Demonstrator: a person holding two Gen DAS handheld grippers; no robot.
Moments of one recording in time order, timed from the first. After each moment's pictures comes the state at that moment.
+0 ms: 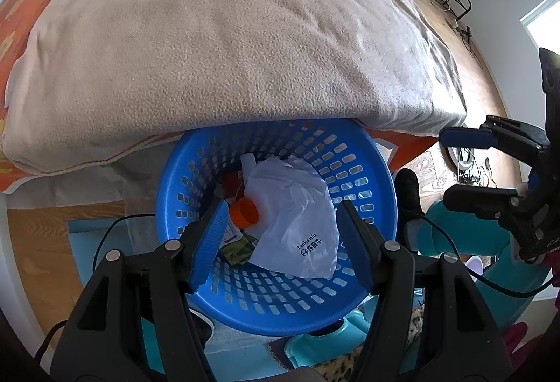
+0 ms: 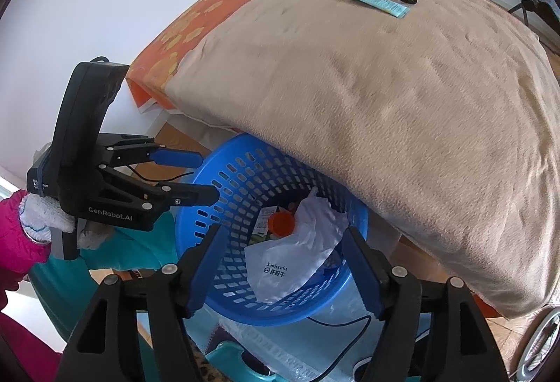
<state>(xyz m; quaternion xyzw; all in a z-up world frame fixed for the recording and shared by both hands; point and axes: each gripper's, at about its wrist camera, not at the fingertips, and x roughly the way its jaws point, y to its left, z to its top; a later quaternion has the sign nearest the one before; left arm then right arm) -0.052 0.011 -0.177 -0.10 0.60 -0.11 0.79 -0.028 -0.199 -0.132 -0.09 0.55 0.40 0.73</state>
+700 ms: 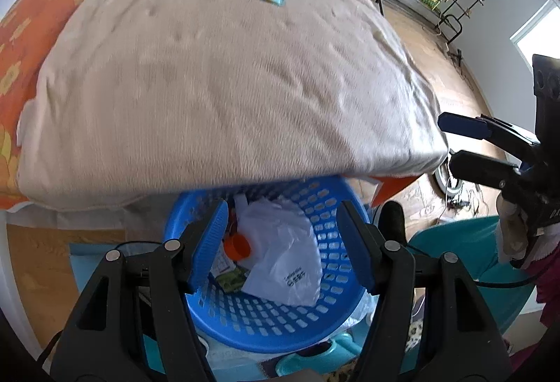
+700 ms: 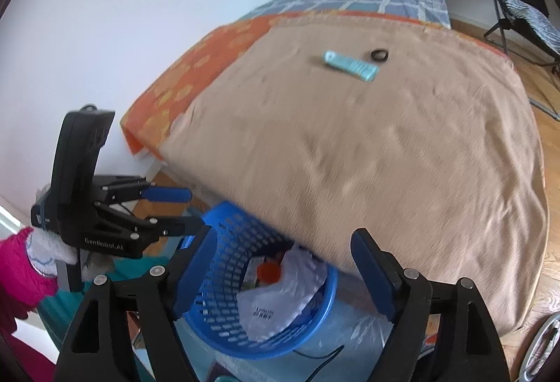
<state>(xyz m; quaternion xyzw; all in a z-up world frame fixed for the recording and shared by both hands) -0.031 0.019 -0.130 -0.13 0.54 -0.11 0.82 0.007 -0.214 -0.081 -0.05 0.49 0.38 0.78</state>
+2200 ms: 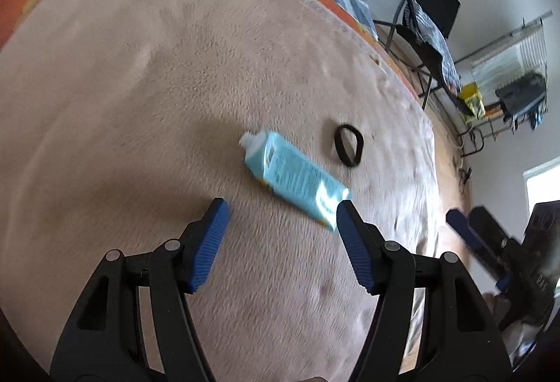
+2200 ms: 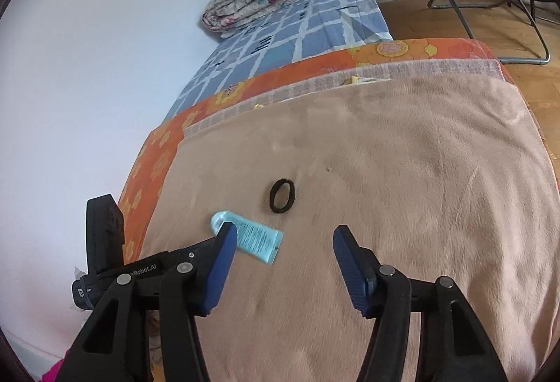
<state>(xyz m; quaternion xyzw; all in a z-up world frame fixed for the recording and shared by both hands) 0.250 0.079 -0.175 -0.33 0.51 -0.01 0.79 0.279 -0.211 -0.098 0.13 0.49 0.30 0.81</state>
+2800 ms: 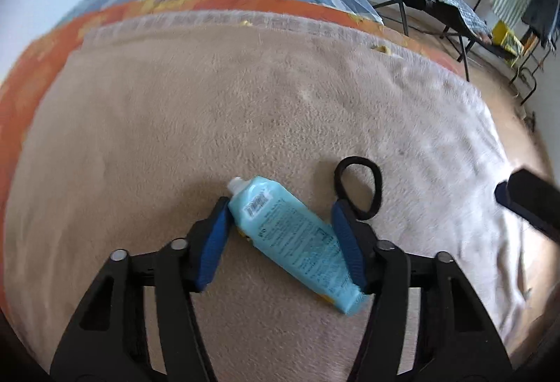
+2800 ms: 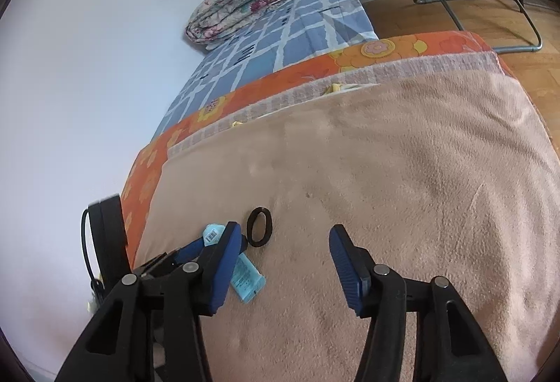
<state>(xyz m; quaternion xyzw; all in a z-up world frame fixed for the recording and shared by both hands) 0.303 0.013 -0.175 -0.10 0.49 0.06 0.86 0.311 -0.214 -0.116 0.16 0.49 0.27 0.81</state>
